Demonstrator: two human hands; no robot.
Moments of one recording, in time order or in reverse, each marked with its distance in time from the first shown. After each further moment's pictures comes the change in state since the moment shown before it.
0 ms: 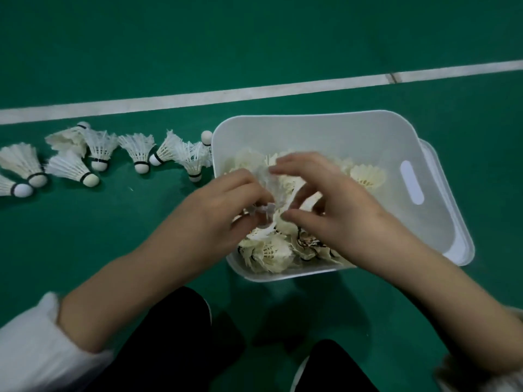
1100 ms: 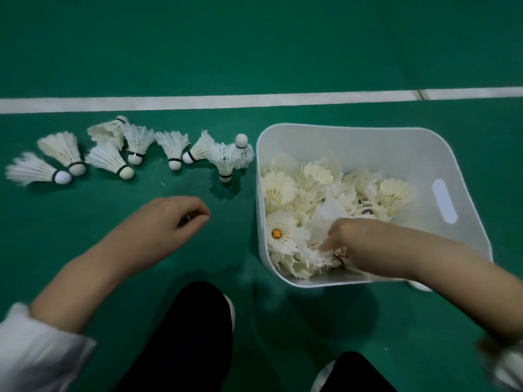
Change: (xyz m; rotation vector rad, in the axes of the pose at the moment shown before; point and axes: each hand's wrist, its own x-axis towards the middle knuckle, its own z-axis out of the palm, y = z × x) left_hand -0.072 -0.095 -0.040 0.071 -0.158 -0.451; right_hand 0.019 0.009 0.018 -0.663 -0.723 0.216
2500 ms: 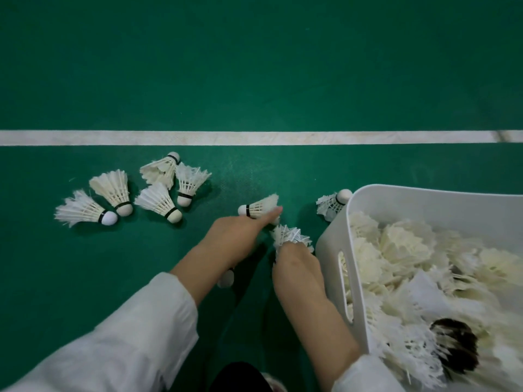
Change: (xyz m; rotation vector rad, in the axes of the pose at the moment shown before) left_hand 0.119 -0.082 0.032 0.447 -0.224 -0.112; right_hand 0.176 -0.135 -0.023 0.467 0.260 0.352
